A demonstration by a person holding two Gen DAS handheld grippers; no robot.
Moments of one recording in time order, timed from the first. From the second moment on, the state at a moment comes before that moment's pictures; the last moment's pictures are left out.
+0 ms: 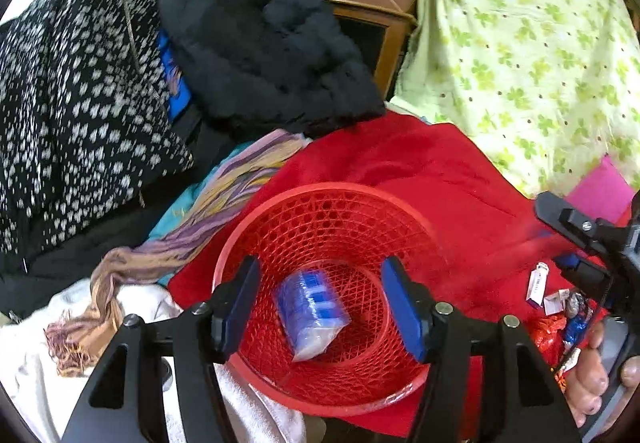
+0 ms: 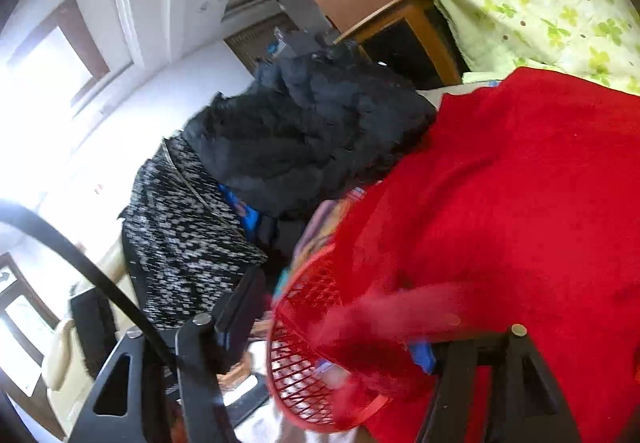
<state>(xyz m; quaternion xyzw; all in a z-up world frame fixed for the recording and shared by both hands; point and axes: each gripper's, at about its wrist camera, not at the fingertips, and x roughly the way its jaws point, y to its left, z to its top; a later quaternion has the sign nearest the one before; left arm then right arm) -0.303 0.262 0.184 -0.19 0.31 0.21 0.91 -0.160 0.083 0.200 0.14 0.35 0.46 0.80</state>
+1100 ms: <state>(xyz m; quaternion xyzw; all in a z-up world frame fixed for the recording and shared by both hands) -0.227 -0.070 0.116 -0.01 0.44 -0.07 0.90 -0.183 -0.370 0.064 0.19 0.45 0.19 0.85</state>
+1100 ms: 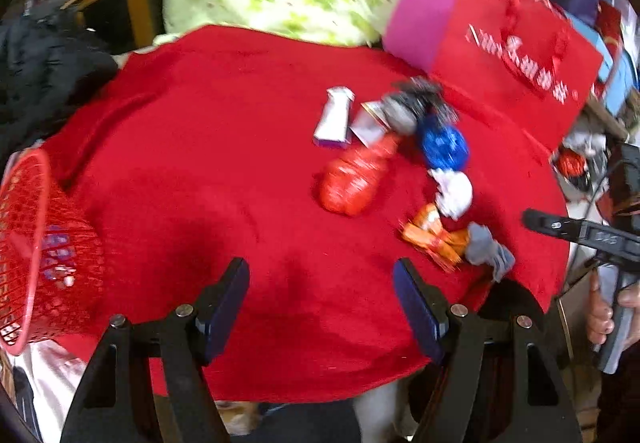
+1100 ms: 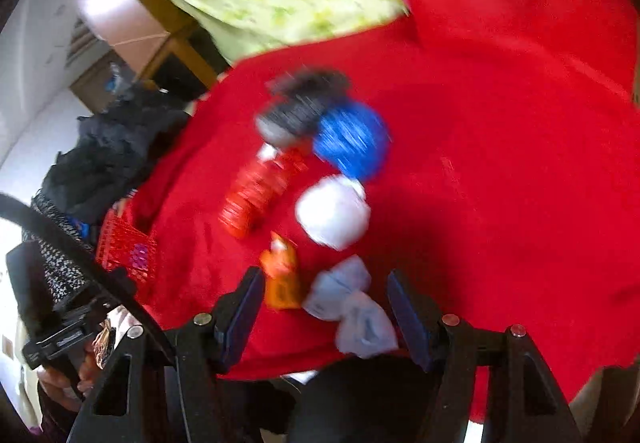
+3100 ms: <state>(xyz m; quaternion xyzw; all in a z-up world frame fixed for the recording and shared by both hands) -0.306 0.102 0.187 -0.09 0.32 0.10 0.94 -0.195 -0.109 0.167 0.05 0.35 0.39 0.85</state>
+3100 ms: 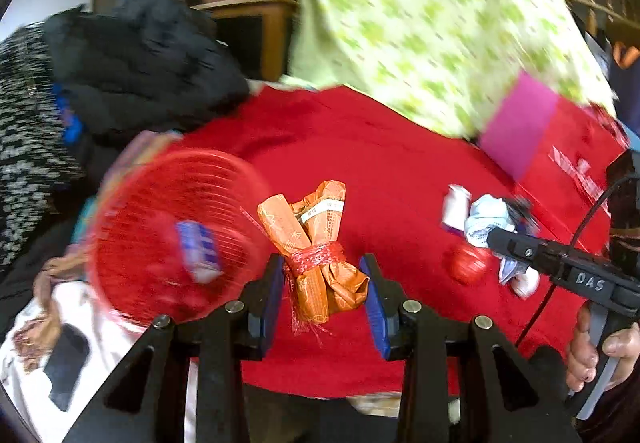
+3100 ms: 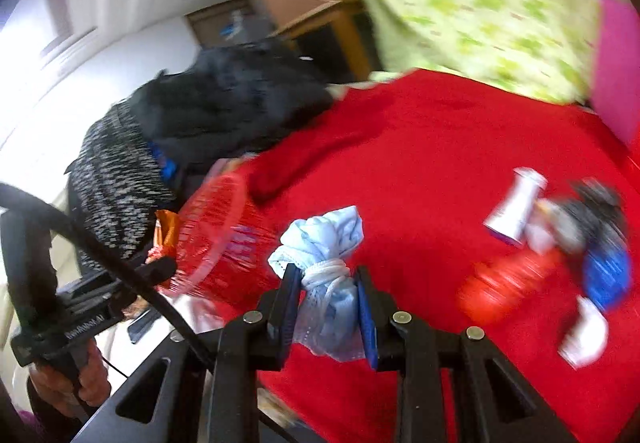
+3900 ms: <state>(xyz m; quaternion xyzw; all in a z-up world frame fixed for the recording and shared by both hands) -0.306 0.237 0.145 -0.13 0.32 0.22 0.91 -0.175 0.110 0.166 0.08 0.35 0.47 0.80</state>
